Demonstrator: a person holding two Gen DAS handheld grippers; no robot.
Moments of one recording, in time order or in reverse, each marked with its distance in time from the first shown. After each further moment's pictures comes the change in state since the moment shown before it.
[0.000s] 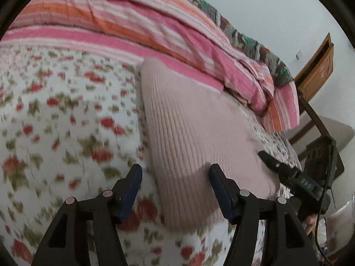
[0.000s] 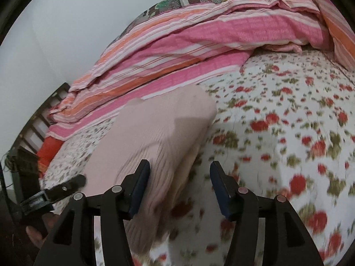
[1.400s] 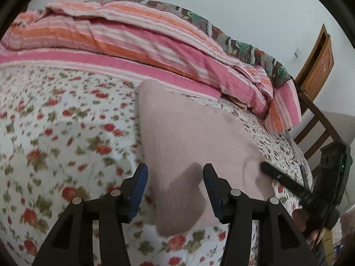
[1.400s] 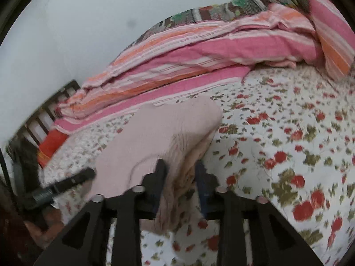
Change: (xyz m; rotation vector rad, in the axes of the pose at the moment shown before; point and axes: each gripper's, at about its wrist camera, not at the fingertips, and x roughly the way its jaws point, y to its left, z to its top) left arm -0.035 -0.043 -0.010 0.076 -0.099 0.110; right arm -0.037 0.035 -0.028 -0.131 -0.076 -0.084
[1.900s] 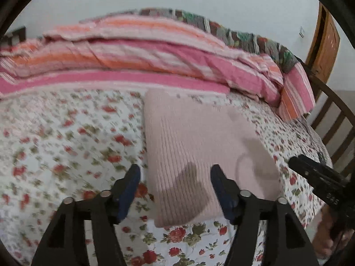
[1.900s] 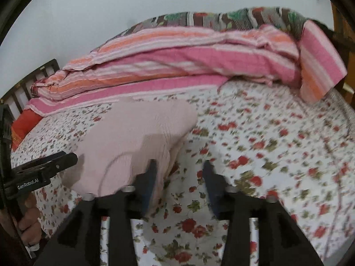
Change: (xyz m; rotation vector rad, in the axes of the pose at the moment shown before) left arm -0.029 -0.035 0.008 0.108 -0.007 0.180; right arm -0.055 0.022 0.012 -0.084 0.023 -0.234
